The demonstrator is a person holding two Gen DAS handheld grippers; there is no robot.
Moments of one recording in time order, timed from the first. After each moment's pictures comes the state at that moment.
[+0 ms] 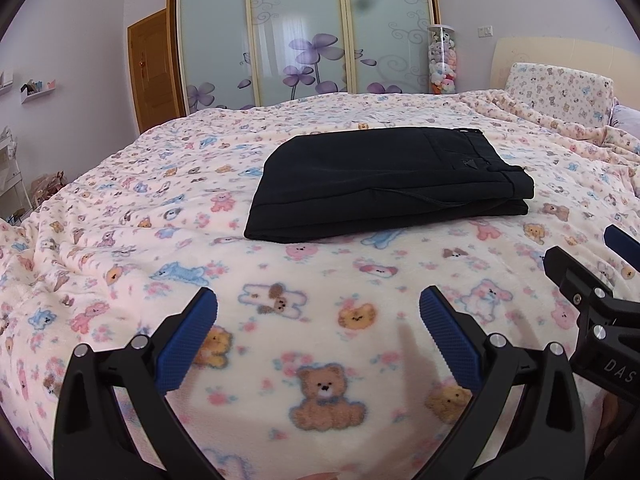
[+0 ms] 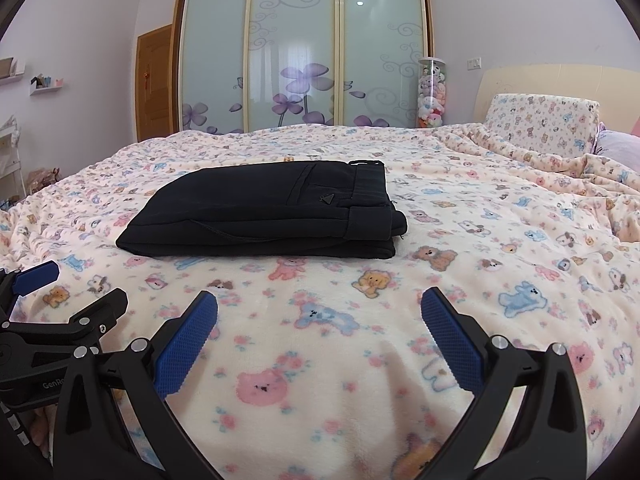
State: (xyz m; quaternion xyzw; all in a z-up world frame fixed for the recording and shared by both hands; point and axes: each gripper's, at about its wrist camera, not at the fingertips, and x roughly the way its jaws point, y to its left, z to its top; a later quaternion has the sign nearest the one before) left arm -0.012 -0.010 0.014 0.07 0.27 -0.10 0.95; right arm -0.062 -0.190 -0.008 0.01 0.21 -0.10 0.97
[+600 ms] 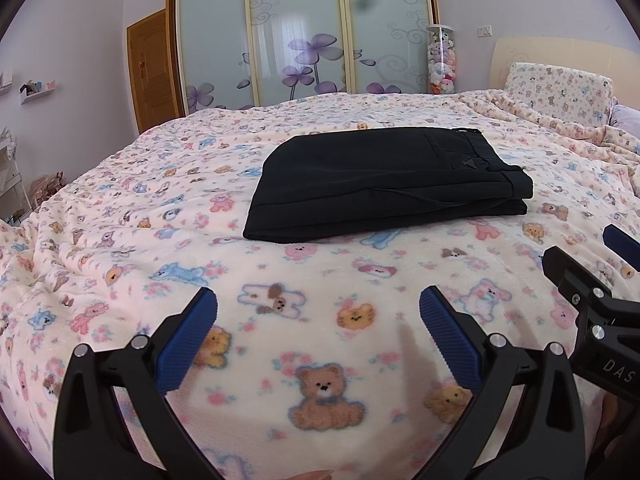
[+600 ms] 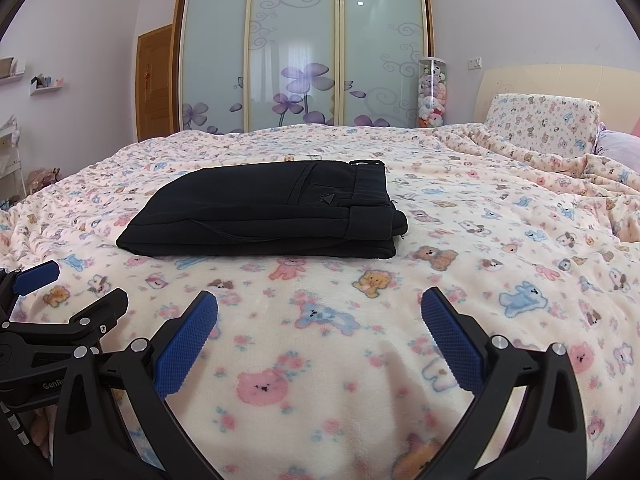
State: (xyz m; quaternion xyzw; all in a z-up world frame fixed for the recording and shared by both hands) left arm -0.013 -0.011 0.014 0.07 0.27 -0.10 0.95; right arm -0.062 -0.189 -0.008 0.01 0.21 -0.10 0.97
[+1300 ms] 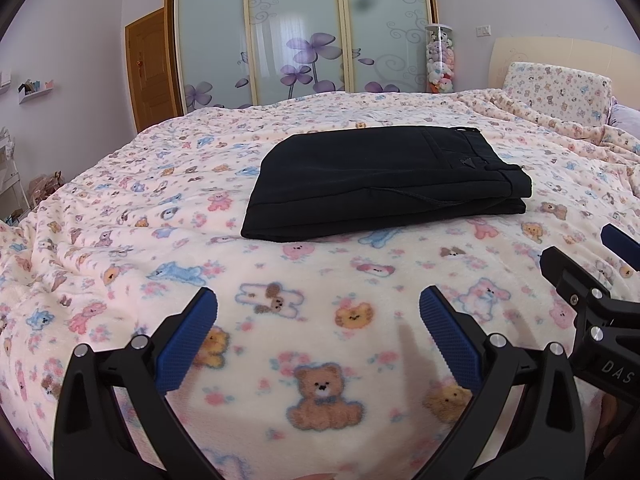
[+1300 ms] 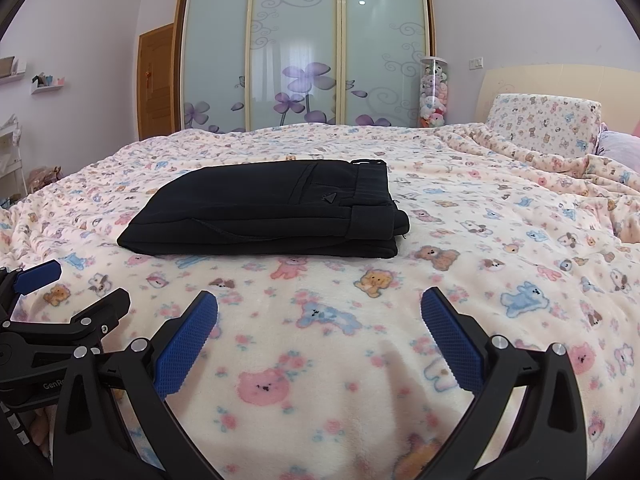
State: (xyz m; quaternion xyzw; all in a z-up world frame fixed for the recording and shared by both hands) left arm -0.014 -0.012 0.014 0.07 0.28 -0.10 0.95; right arm -0.062 -0.188 -0.008 0.01 0.21 -0.10 0.97
